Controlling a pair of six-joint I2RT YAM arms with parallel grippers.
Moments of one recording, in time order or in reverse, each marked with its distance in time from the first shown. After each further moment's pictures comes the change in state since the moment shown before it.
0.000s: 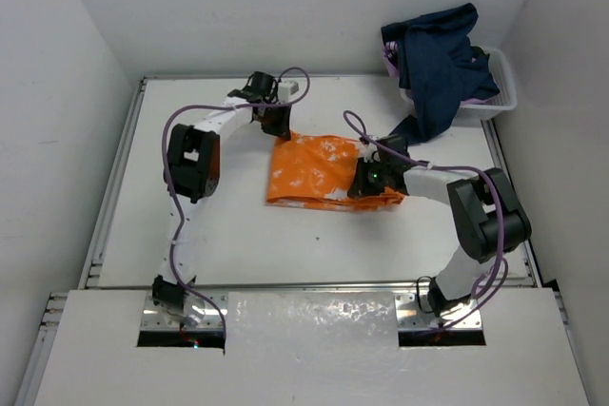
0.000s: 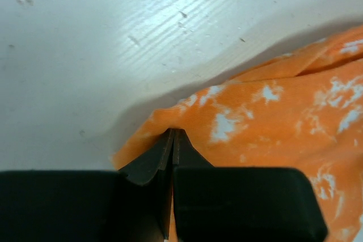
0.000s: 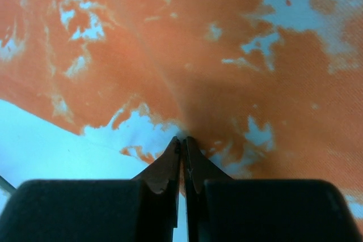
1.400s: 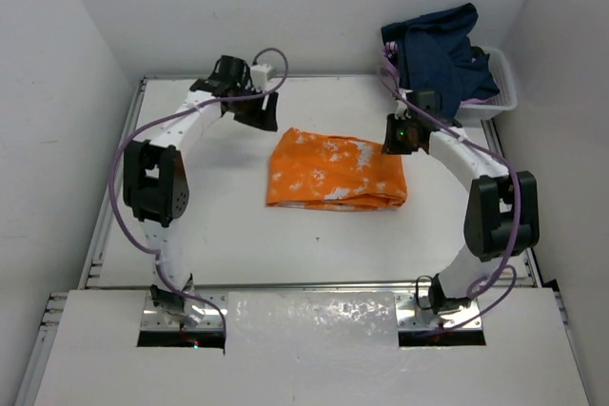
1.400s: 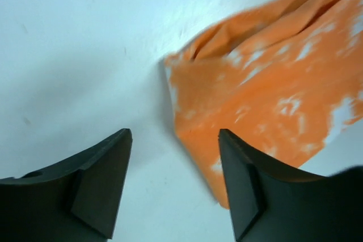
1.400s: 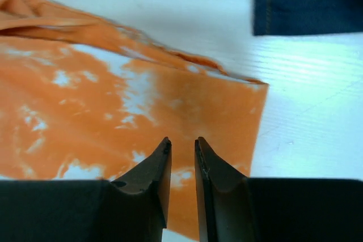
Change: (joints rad) left arm 0.065 -0.375 -0.247 -0.102 -0.018 0.083; right arm -0.195 -0.010 0.388 -0.397 0.206 -0.171
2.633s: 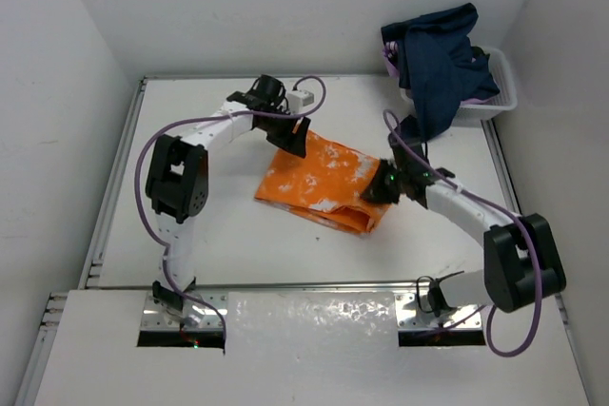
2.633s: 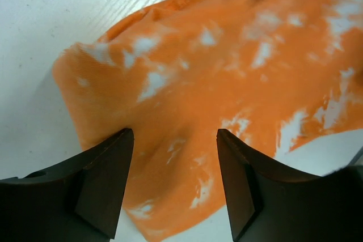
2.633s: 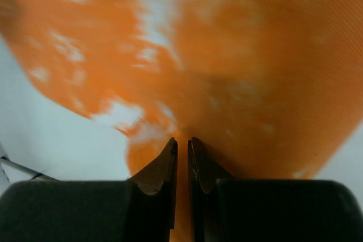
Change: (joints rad) left arm -0.160 0.080 0.022 -0.013 0.124 0.049; right arm 0.185 -0.303 -0.410 0.151 -0.079 0.528
